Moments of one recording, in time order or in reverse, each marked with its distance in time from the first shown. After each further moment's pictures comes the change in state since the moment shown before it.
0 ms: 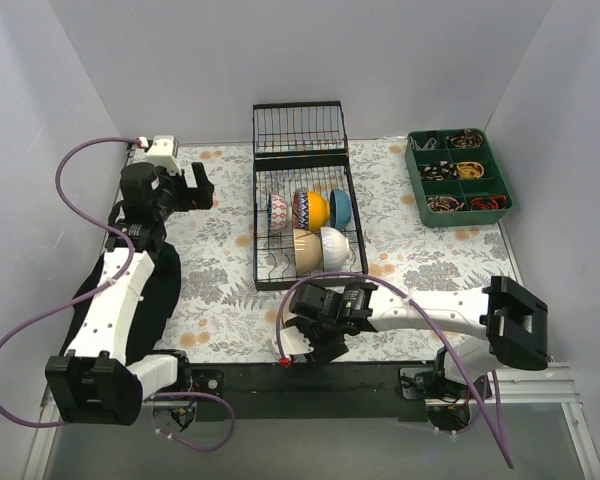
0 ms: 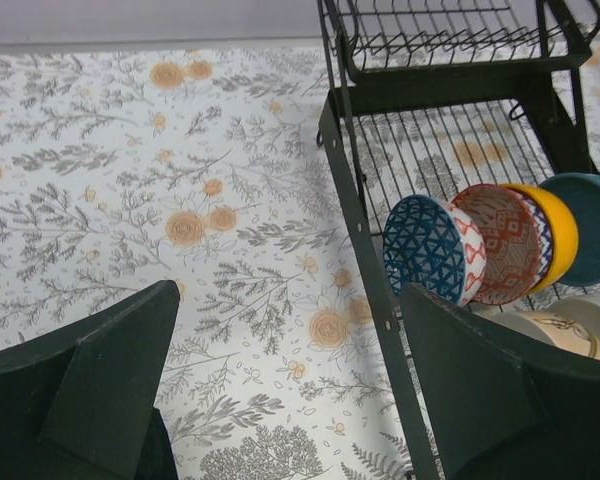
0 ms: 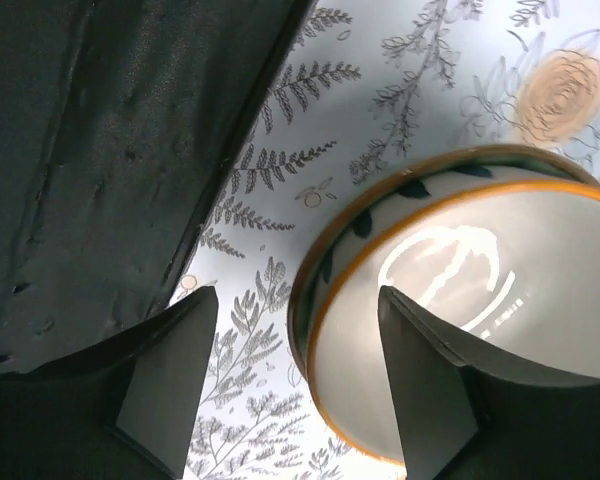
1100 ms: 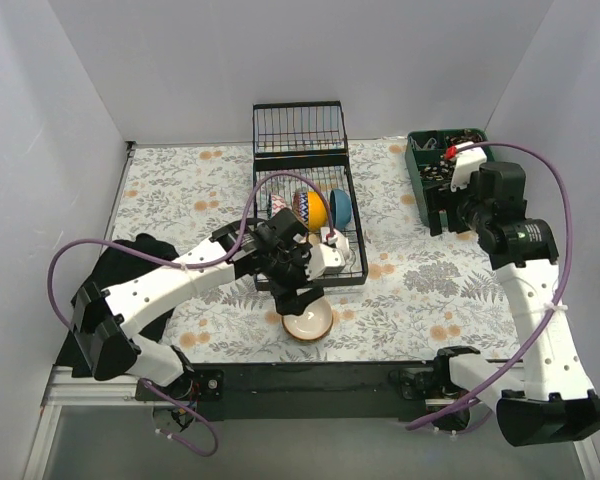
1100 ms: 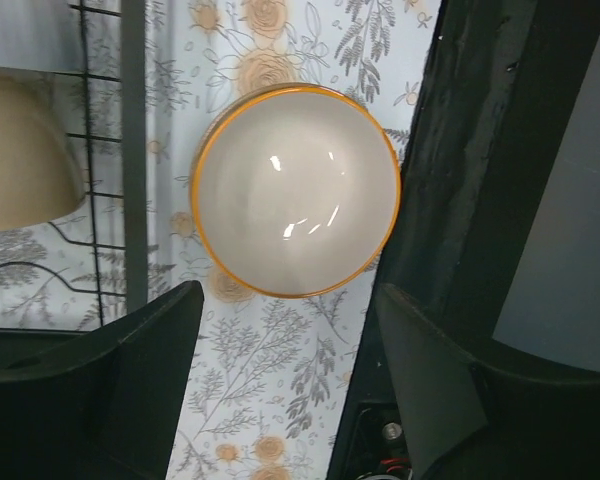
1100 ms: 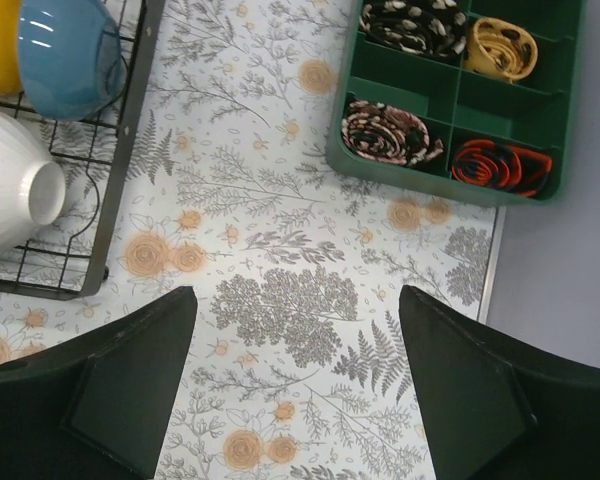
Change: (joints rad) left arm -0.868 0.270 0.276 -0.734 0.192 0.470; right arm -1.165 -0.432 0.343 -0.191 0.168 0.592
